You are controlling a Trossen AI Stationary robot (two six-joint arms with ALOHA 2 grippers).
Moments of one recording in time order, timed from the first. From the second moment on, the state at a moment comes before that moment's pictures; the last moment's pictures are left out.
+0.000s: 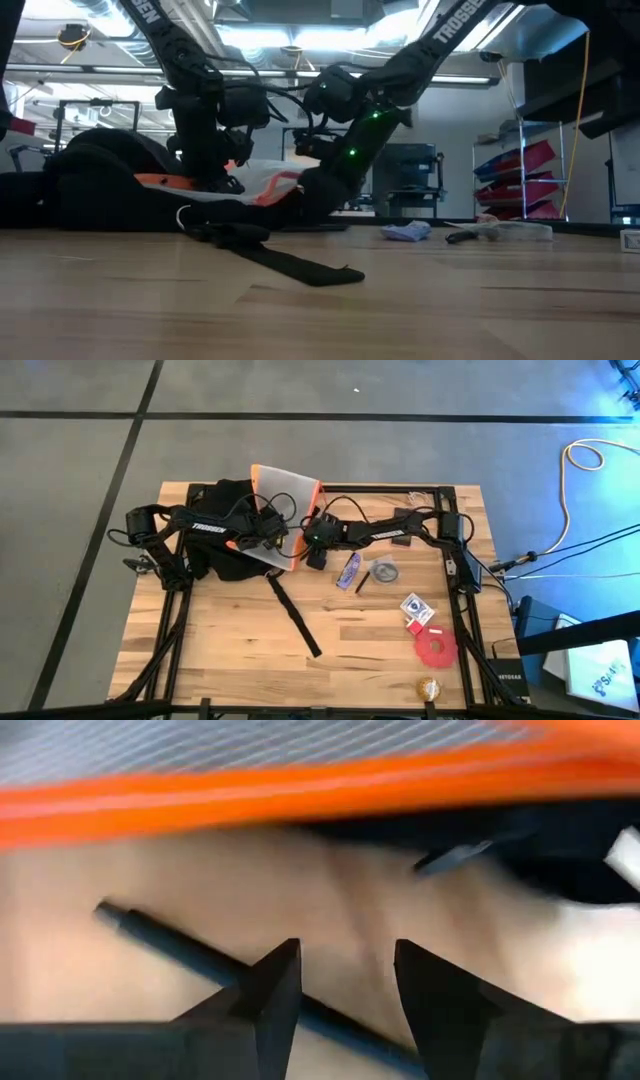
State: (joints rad) left arm 0.38 1.67 0.82 -0.40 -0.81 -0.25; right arm -0.19 2.14 1.31 -0.18 0.18 -0.01
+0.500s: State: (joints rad) left arm 0.38 1.67 0.83 -0.35 -0.70 -0.19; right arm 0.08 2.02 1.29 -0.50 0.19 0.03
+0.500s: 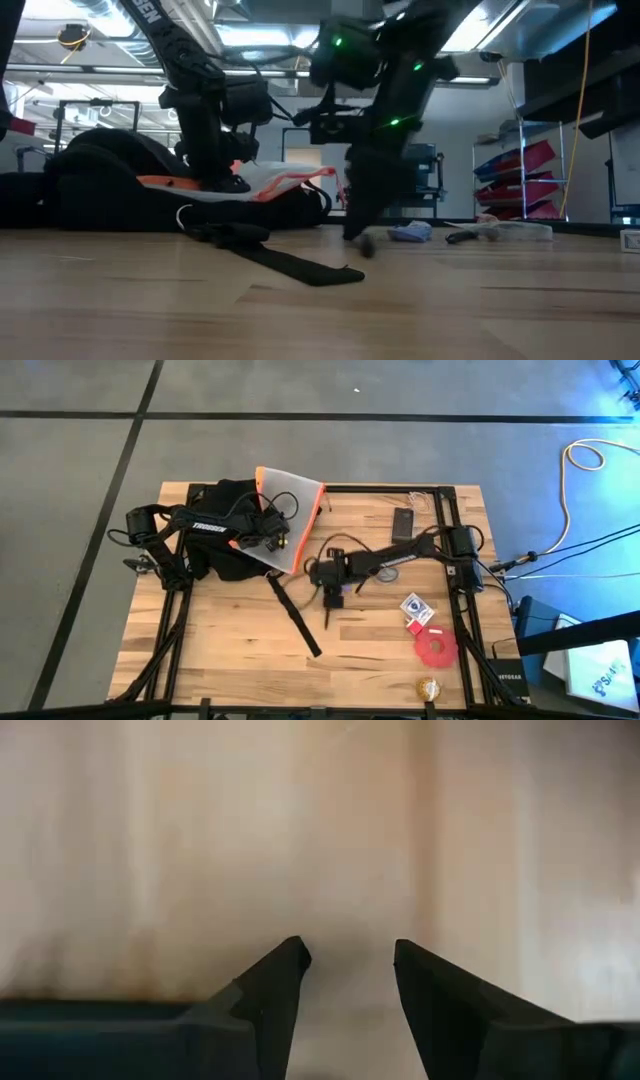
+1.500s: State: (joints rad) left arm 0.35 1.67 0.83 -0.29 -0.56 -0.10; right arm 0.30 1.99 1.42 -0.94 0.00 -0.12
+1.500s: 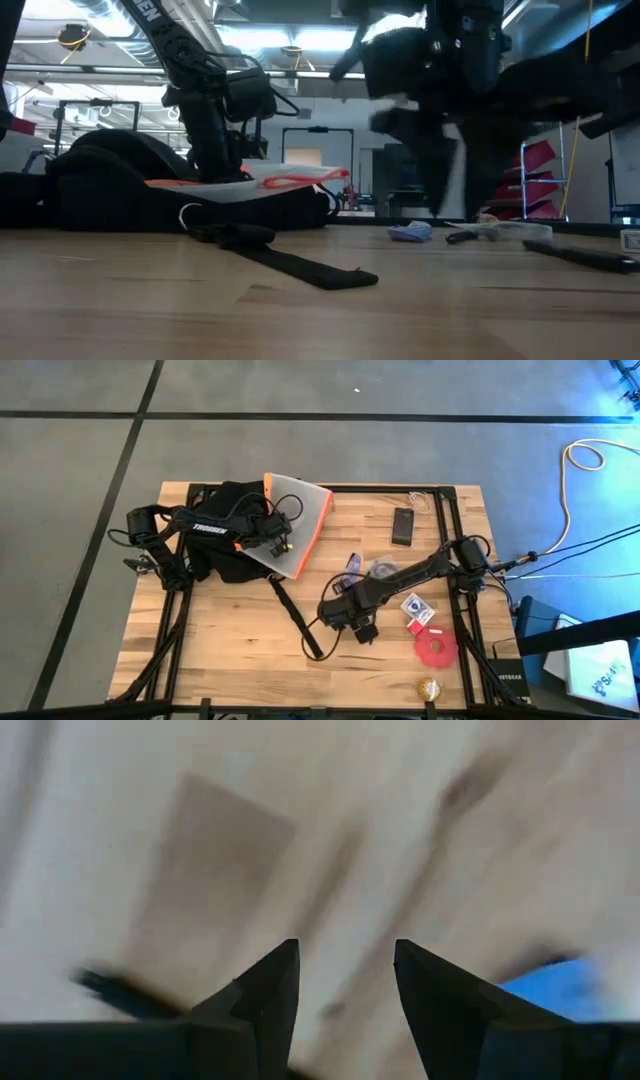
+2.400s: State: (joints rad) left arm 0.36 1.67 0.83 -0.30 -0.56 -0.10; right arm 0.39 1.56 1.04 -0.71 0.10 0.23
